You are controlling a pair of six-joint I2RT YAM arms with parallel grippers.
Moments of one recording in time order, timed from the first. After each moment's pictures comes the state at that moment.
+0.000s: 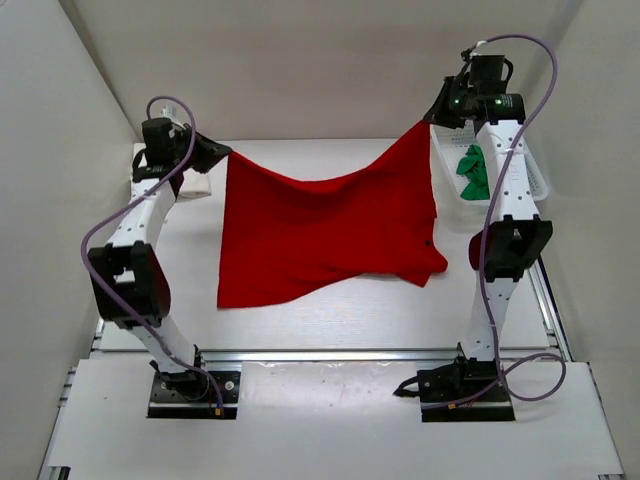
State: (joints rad) left arm 0.08 1.66 1.41 -0.14 0.43 -0.84; right arm 0.03 2.07 2.40 -0.91 -0.24 0.30
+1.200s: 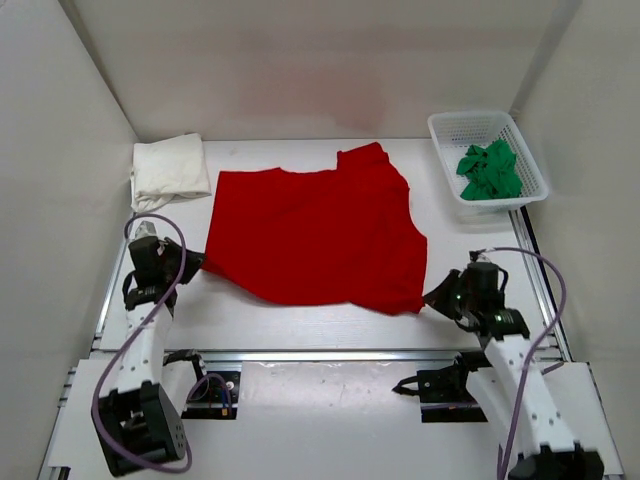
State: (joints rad) left arm 0.26 0.93 0.48 -0.17 0.26 -0.73; right arm 0.07 0.67 0.39 -0.56 -0.17 0.60
